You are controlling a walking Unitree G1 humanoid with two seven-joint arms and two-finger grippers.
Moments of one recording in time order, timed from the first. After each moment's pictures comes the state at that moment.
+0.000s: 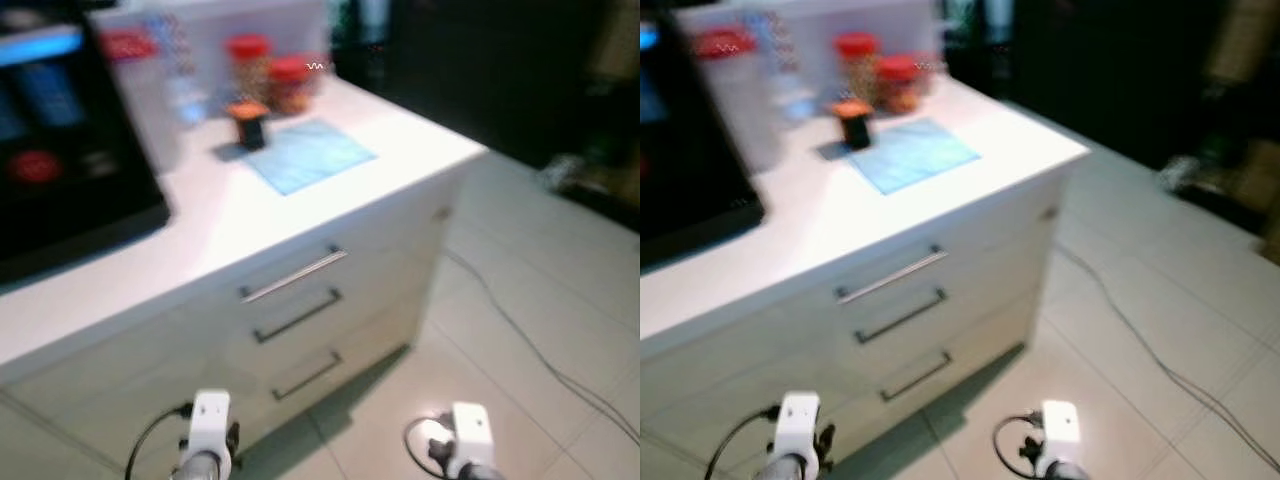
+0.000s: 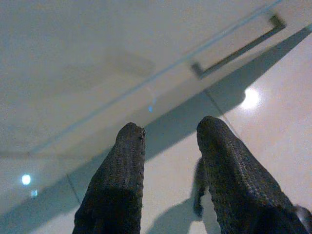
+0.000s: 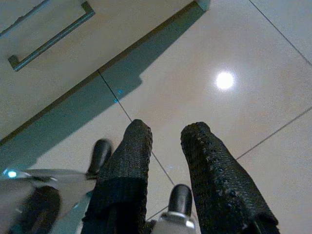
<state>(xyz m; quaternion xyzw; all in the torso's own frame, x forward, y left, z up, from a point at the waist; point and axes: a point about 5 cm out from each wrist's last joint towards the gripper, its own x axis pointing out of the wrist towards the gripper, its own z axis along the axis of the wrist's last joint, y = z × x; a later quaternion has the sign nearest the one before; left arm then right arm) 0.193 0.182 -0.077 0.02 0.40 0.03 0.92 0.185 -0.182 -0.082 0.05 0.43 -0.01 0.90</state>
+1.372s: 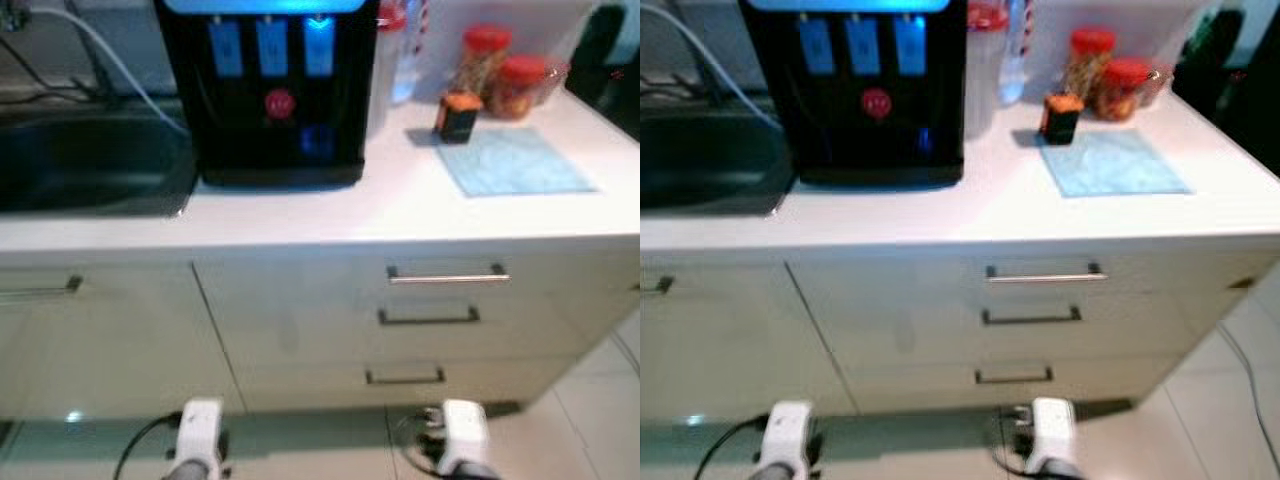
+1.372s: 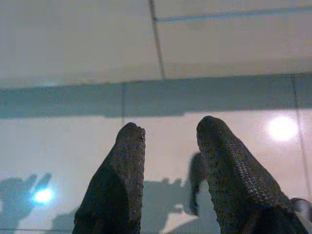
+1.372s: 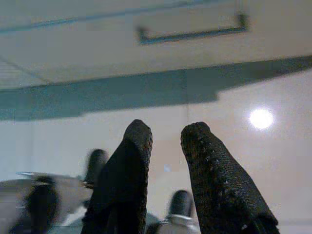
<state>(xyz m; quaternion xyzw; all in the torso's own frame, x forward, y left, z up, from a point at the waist) 0.188 0.194 -0.078 0.03 0.41 0.04 0.91 0.191 -0.165 -0.081 0.07 0.43 0.02 0.90</state>
